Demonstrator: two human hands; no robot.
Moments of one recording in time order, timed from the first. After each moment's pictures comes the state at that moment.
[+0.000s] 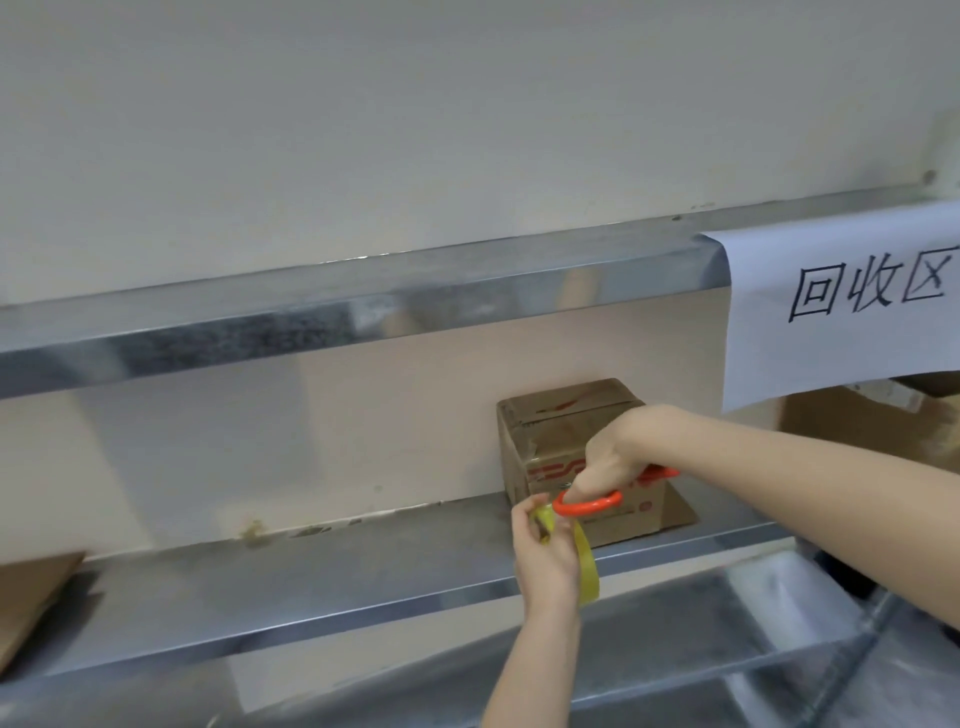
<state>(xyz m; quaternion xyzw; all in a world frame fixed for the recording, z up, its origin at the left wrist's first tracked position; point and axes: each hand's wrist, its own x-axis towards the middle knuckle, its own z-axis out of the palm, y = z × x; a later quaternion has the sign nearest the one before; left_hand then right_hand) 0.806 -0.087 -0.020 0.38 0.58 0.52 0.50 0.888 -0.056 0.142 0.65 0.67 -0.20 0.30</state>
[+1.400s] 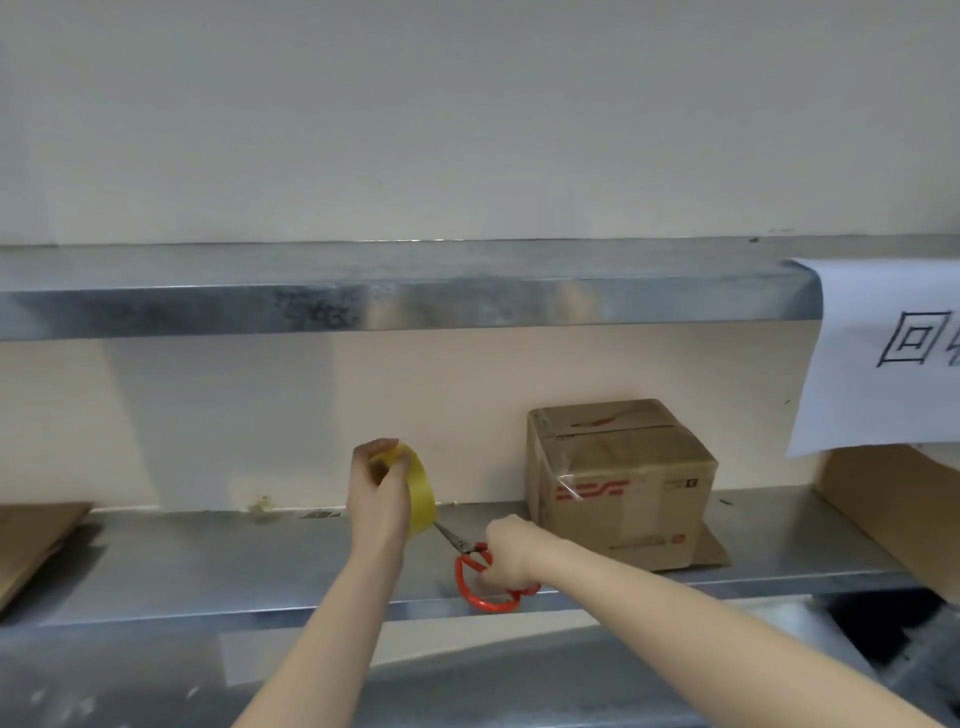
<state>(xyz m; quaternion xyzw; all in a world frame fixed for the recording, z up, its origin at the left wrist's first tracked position) 0.641 -0.030 0.023 0.34 0.56 0.65 0.38 0.785 -0.027 0.009 0.57 0.79 -0.19 0.13</state>
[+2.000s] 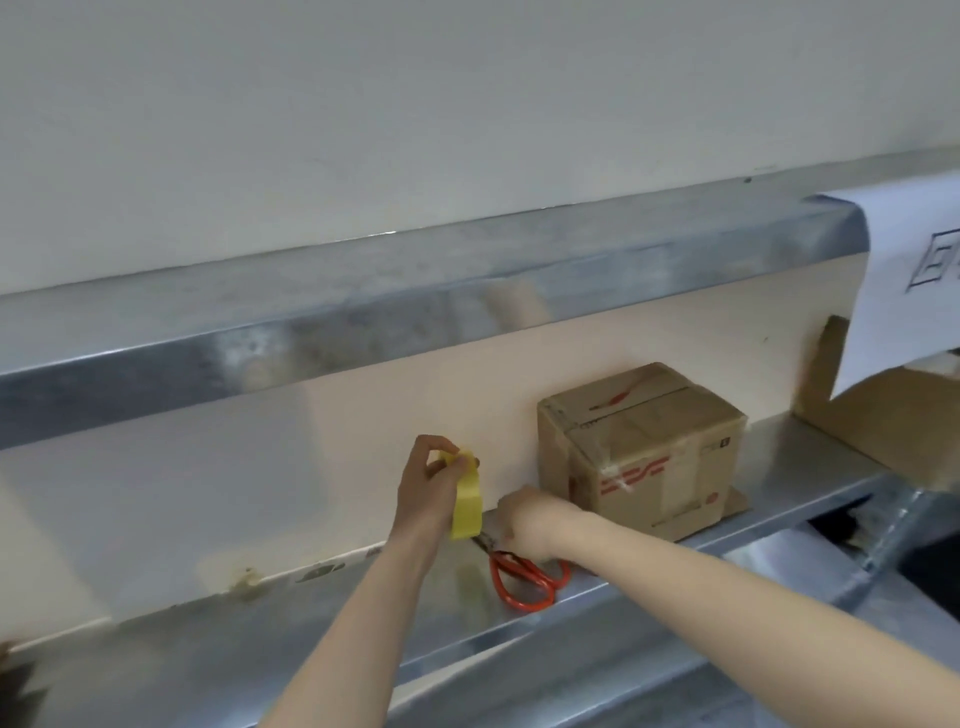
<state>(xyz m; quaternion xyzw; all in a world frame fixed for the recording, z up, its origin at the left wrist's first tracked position) 0.626 0.043 0.013 0.50 0.52 0.46 0.51 0.761 0.026 -0.010 0.64 0.74 -0.19 0.05</state>
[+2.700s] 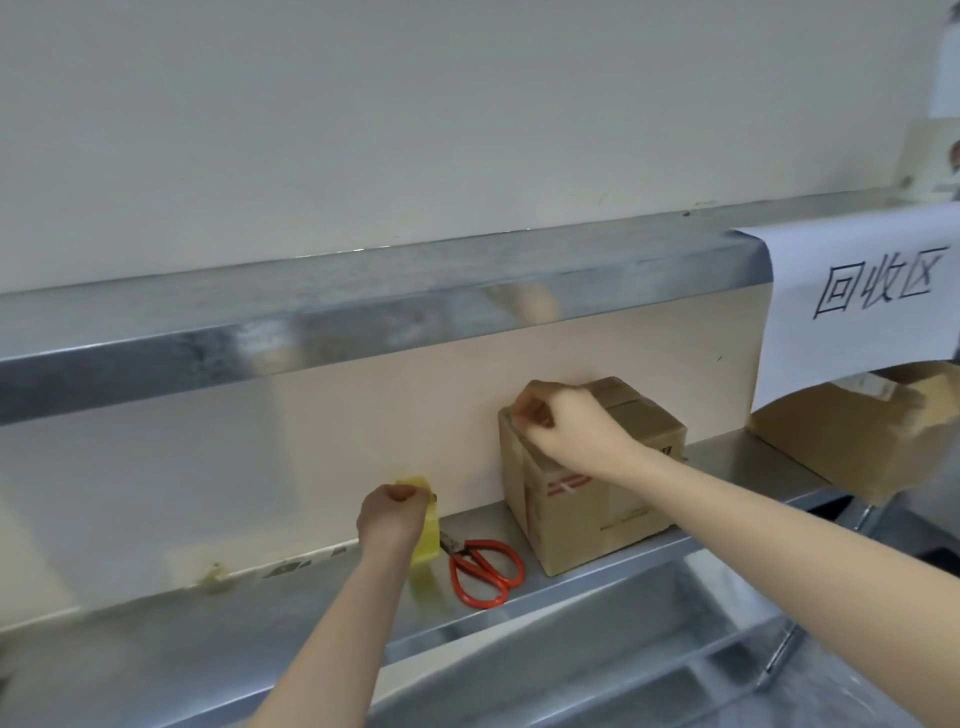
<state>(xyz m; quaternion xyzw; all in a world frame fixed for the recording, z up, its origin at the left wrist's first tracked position) 0.635 0.031 -0.010 0.45 0.69 0.39 0.41 0.846 -0.010 0.091 0.59 0.73 -0.11 -0.33</state>
